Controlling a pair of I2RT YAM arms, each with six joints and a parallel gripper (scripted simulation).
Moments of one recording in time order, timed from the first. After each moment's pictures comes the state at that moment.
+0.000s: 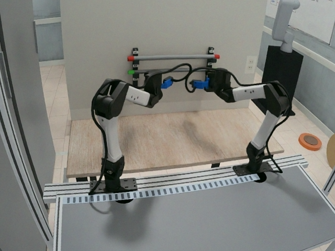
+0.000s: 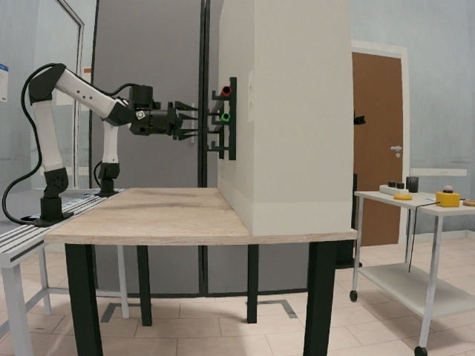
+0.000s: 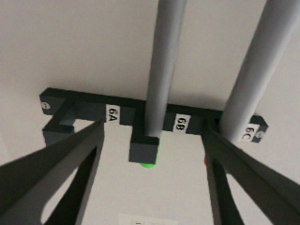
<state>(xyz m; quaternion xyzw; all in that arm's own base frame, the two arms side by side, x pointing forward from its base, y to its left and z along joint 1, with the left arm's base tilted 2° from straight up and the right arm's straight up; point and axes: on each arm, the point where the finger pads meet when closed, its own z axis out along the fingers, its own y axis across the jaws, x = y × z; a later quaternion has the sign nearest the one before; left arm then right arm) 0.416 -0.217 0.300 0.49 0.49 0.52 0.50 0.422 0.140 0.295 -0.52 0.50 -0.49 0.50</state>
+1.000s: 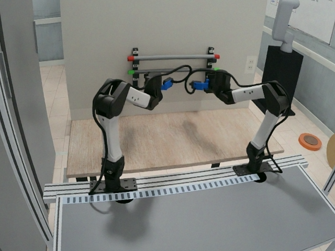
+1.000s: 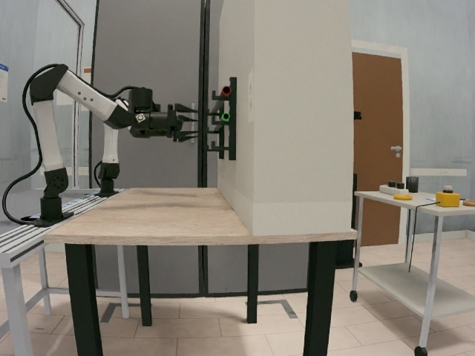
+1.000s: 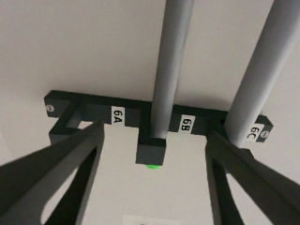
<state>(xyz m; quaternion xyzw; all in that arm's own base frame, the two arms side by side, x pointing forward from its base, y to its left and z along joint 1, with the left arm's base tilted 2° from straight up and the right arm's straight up) 0.416 -0.217 0.294 0.49 0.49 0.52 0.50 0.422 0.140 0.289 -0.51 0.50 -0.49 0.50</state>
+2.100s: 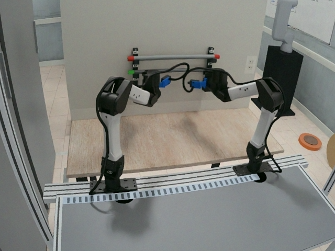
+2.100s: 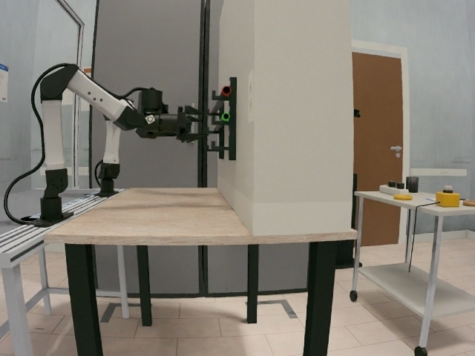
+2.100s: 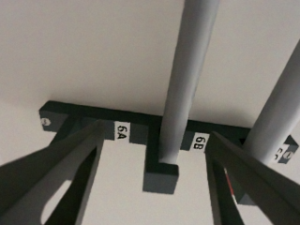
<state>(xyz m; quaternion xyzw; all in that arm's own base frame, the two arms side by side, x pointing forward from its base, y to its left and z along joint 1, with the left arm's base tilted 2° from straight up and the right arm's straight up) 0.447 -0.213 0.294 0.48 0.50 0.52 0.50 0.452 0.139 0.281 -0.52 0.50 -0.49 0.49</state>
